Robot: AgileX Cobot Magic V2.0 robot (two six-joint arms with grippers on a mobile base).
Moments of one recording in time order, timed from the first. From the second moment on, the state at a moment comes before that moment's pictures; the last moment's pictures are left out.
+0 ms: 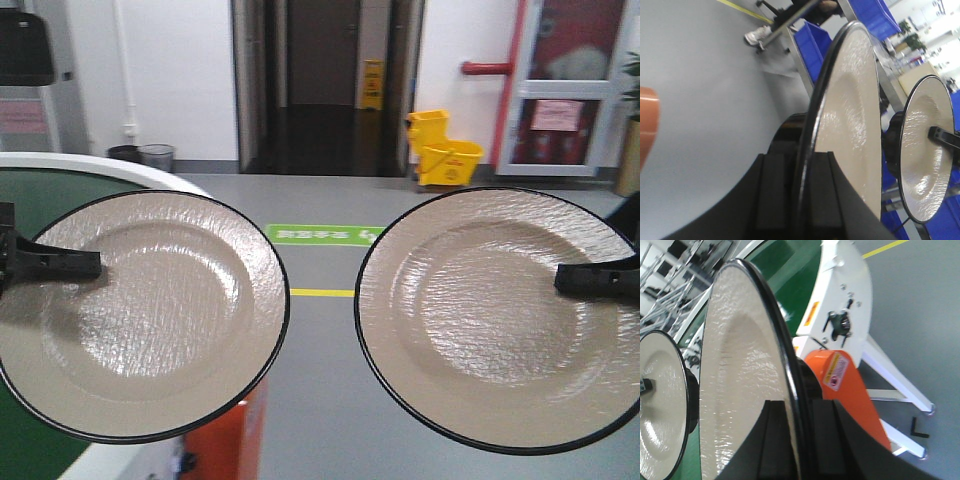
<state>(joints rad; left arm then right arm) 0.28 1.50 -1.32 -1.30 1.21 0.63 -0.33 1.33 -1.16 1.21 1.11 -0.61</state>
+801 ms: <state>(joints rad) 0.28 1.50 -1.32 -1.30 1.21 0.63 -0.33 1.33 -1.16 1.21 1.11 -0.61</state>
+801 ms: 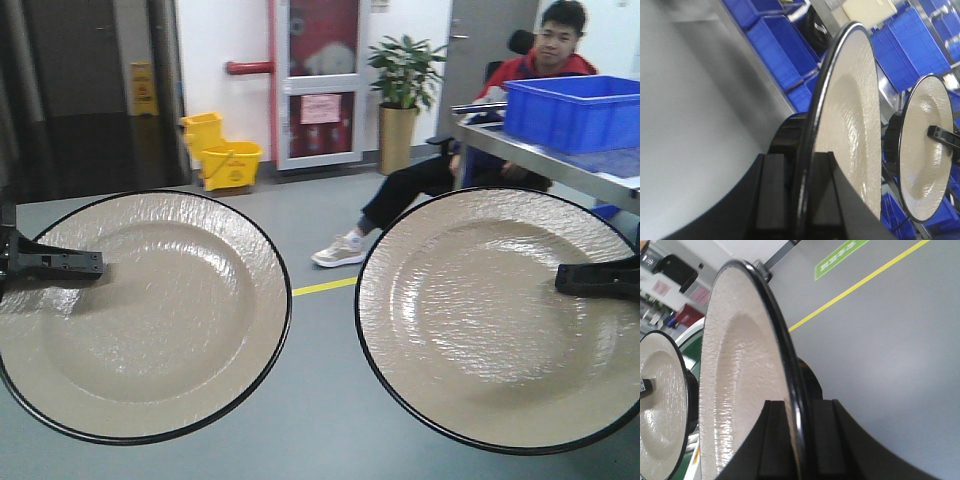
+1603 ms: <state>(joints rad) 0.28 1.50 -1.32 -1.30 1.22 0.63 -0.33 1.33 -1.16 1.21 1.13 -0.61</state>
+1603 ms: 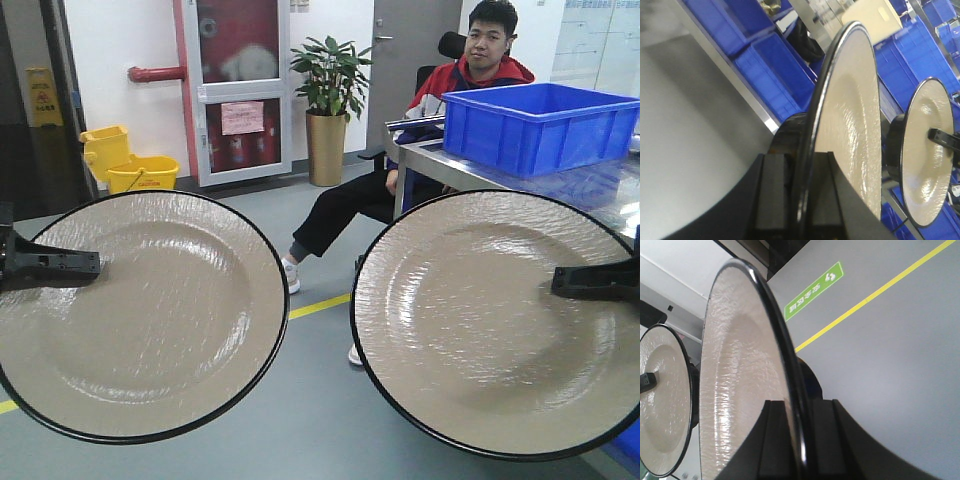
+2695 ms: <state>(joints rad) 0.28 1.50 -1.32 -1.30 1.21 0.63 -0.33 1.33 -1.16 1.21 1.13 -0.61</state>
